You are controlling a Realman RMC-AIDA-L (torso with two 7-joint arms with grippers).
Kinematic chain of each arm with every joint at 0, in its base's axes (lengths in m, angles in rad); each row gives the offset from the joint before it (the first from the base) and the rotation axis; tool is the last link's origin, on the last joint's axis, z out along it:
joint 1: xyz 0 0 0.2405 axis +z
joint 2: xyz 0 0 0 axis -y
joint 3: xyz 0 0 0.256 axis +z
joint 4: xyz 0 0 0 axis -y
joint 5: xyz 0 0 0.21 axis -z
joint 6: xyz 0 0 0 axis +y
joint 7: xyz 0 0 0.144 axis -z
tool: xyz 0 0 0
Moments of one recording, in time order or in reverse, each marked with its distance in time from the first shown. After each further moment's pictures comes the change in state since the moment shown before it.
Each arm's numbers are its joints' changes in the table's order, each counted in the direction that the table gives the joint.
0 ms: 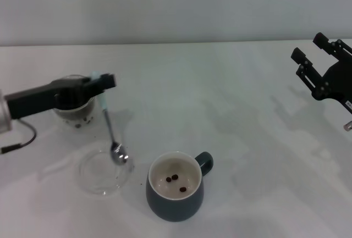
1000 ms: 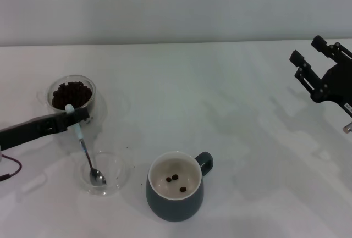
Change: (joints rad) left arm 0.022 -0.024 -0.026 0.192 -0.028 -0.154 -0.014; right arm 0.000 -0.002 -0.003 -0.008 0.000 0.002 -0.015
